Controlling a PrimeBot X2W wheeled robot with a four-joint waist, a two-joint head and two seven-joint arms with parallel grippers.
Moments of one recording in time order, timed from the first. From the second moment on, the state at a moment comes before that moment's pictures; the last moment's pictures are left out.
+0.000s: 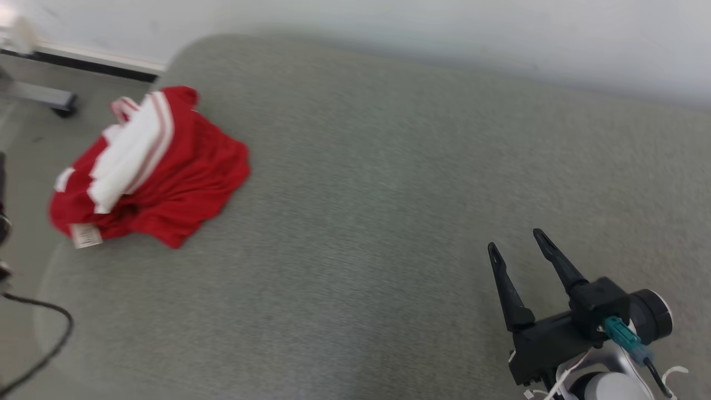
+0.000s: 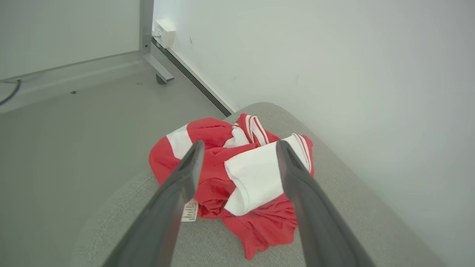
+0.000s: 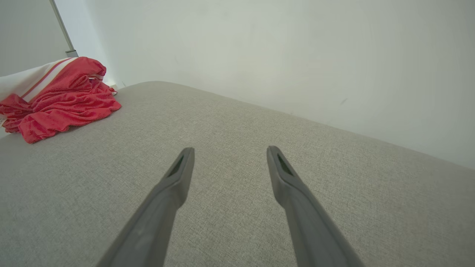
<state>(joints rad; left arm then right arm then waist) -0.64 0.32 0.36 0.42 -0.65 -0.05 0.49 -0.13 -0.11 0.13 0.02 0.02 0.13 0.00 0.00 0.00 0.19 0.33</state>
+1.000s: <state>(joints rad) -0.55 0.59 0.29 0.28 -0.50 0.19 0.89 -0.17 -0.08 0.17 0.09 0.06 0.13 -0.07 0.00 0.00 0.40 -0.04</state>
